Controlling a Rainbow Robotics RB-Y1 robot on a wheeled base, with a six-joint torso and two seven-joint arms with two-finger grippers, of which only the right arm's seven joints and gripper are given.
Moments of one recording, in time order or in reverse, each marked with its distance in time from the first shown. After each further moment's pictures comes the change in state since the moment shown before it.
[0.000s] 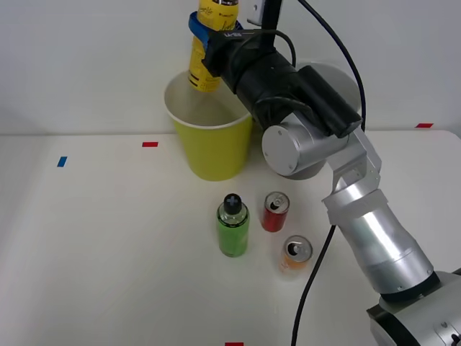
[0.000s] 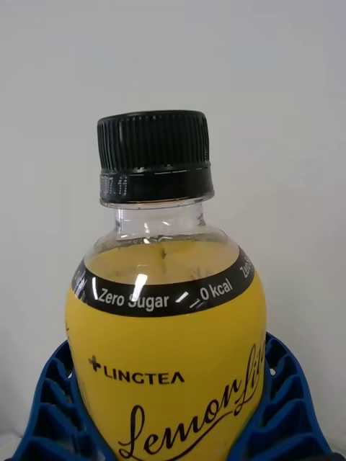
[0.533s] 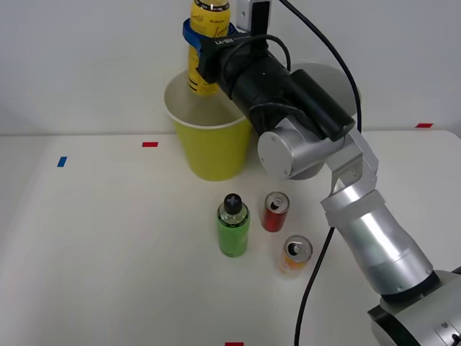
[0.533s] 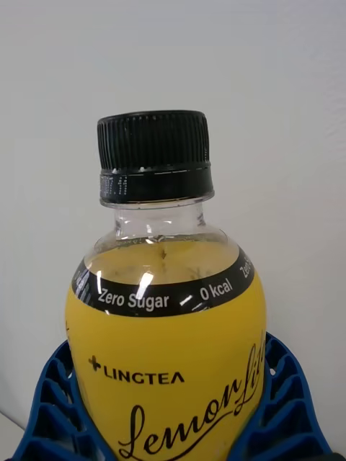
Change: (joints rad) arm -0.002 -0.004 0.029 0.004 0.041 0.001 0.025
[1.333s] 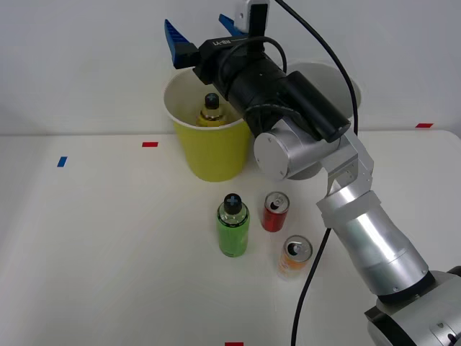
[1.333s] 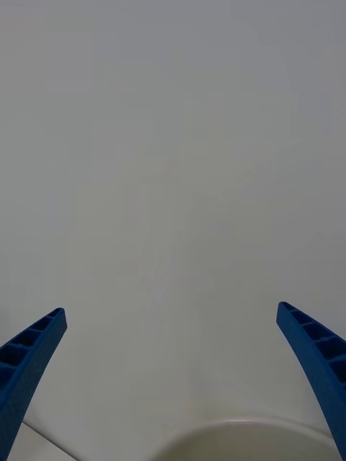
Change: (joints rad) arm -0.002 0.013 0.003 0.013 -0.003 -0.010 -0.027
